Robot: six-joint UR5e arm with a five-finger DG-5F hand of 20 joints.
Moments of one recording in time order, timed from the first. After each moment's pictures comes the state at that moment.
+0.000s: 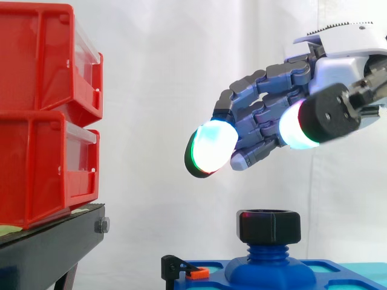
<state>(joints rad) 0.11 -2.12 -1.23 -2.98 -1.41 -0.96</state>
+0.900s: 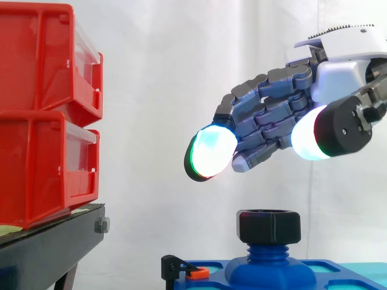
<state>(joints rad) 0.11 -2.12 -1.23 -2.99 -1.40 -0.98</state>
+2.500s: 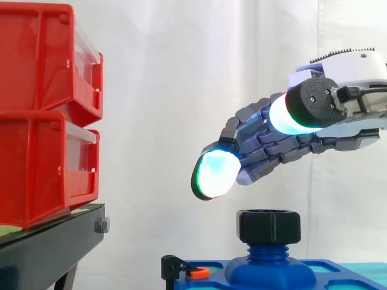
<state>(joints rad) 0.08 -2.12 -1.29 -2.93 -1.41 -1.03</state>
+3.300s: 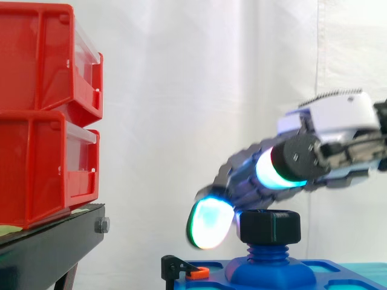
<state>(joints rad) 0.06 -2.20 -1.27 -2.91 -1.44 -1.01</state>
